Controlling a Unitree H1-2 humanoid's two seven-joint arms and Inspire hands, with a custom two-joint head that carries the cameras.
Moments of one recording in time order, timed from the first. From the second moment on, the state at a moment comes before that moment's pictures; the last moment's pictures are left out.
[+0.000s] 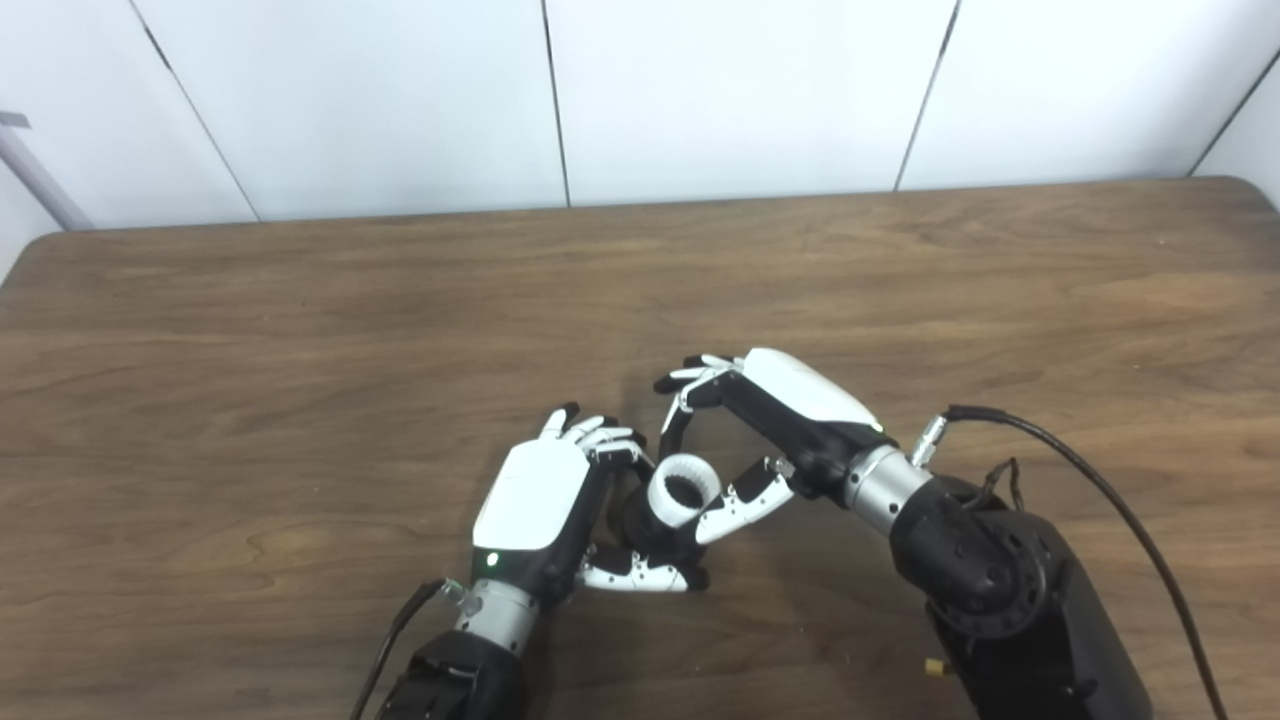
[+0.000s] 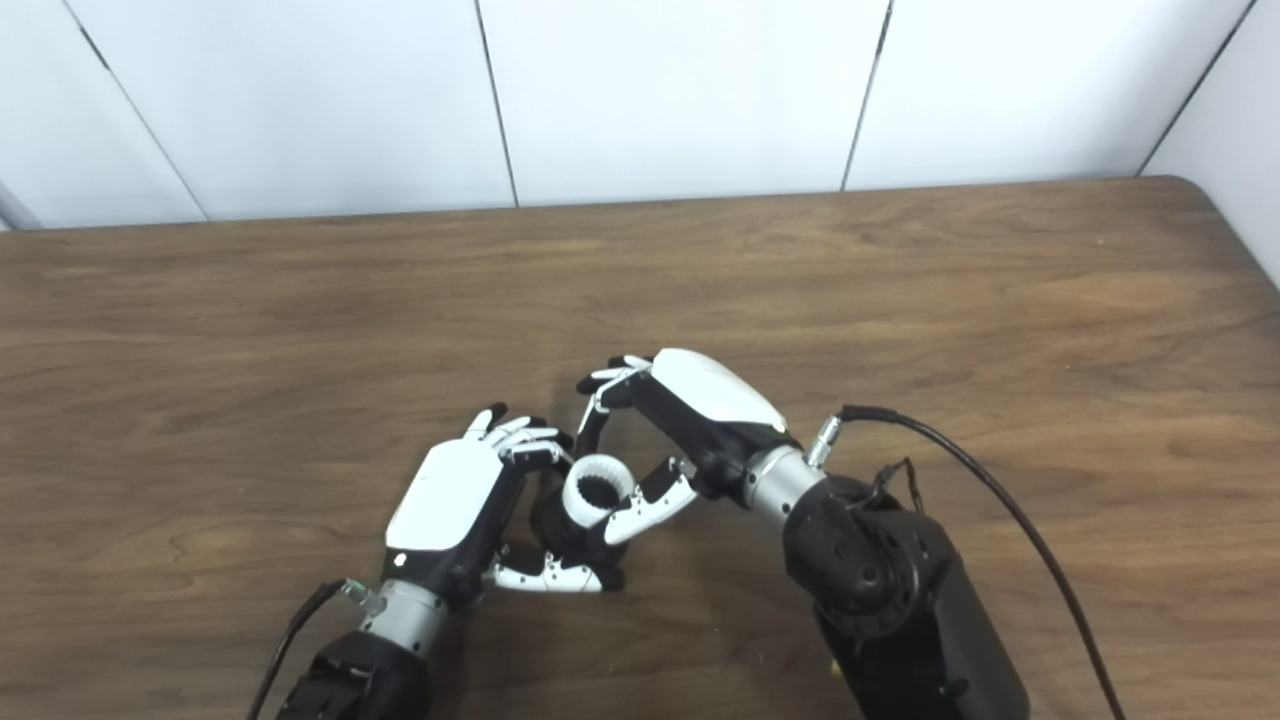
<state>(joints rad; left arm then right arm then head) 0.07 0.11 -0.41 -0.26 1.00 0.11 -0.09 -0.19 -0.19 0.36 -0.54 -0.79 0.46 0.67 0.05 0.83</state>
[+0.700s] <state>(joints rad) 0.07 0.10 -0.42 -0.26 1.01 0.12 -0.09 -0.17 -0.19 0.38 -0.51 -0.76 0.44 0.61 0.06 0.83</state>
